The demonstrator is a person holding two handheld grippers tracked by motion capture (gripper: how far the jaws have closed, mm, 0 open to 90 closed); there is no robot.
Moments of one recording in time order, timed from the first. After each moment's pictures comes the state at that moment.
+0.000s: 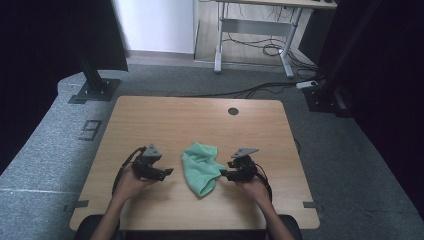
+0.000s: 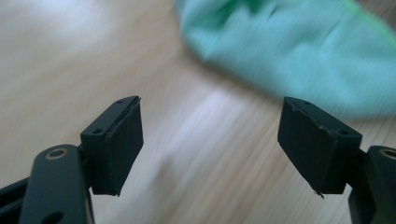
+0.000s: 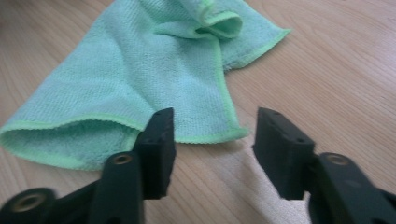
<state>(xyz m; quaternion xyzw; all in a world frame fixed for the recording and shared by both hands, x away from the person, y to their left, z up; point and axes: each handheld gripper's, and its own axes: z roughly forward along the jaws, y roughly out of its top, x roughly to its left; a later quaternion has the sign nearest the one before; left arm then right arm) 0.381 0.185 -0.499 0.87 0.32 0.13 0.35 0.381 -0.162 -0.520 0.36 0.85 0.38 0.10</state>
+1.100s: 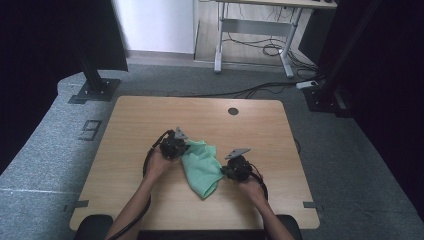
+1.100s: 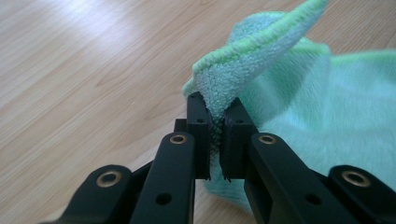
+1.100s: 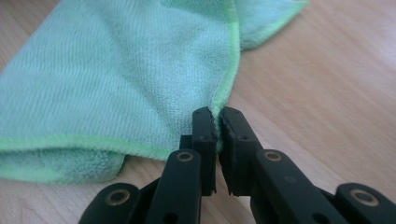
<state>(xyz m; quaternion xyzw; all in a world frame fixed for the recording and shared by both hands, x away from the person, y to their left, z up) 0.449 0.128 -0.508 0.87 0.32 0.17 0.32 0.389 -0.149 -0.531 0.35 0.87 0.34 0.11</state>
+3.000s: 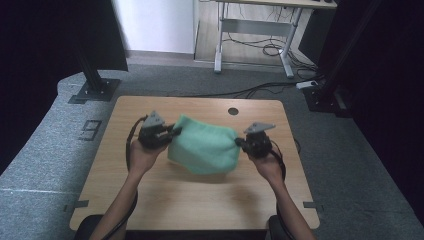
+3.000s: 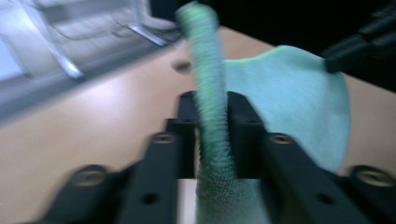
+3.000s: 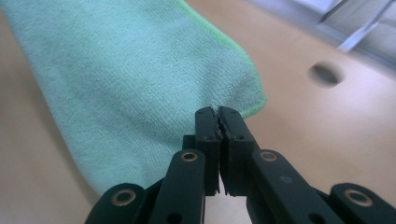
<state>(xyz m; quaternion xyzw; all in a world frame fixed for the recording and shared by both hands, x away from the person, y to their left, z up) 0.426 0.160 -0.394 0.79 0.34 0.21 0.47 0.412 -0.187 -0.419 0.34 0.83 0.39 0.21</state>
